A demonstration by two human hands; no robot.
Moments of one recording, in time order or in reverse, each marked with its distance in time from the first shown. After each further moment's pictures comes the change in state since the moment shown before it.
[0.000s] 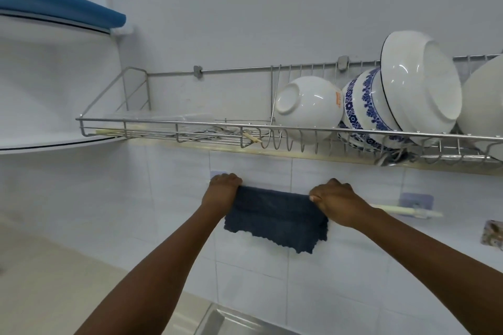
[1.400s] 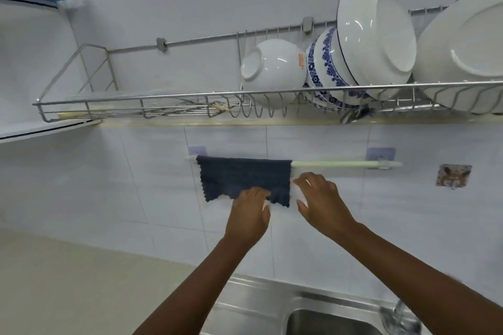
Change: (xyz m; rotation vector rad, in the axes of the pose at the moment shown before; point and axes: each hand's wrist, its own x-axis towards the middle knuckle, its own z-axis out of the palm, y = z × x) left_hand -0.119 0.113 0.057 -0.278 0.224 0.172; right_hand -0.083 -0.008 0.075 0.226 0.499 -0.069
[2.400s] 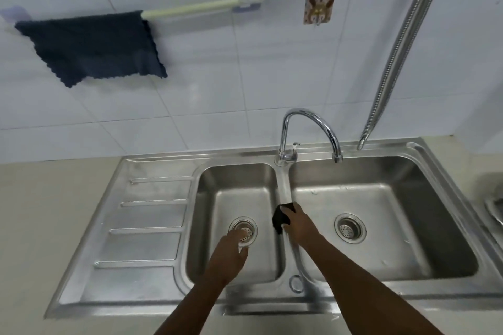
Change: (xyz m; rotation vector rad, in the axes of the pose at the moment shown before) left_hand -0.355 0.153 0.166 -0.255 -0.890 -0.392; right_hand -0.441 0.134 0.110 0.310 -0.825 0.725
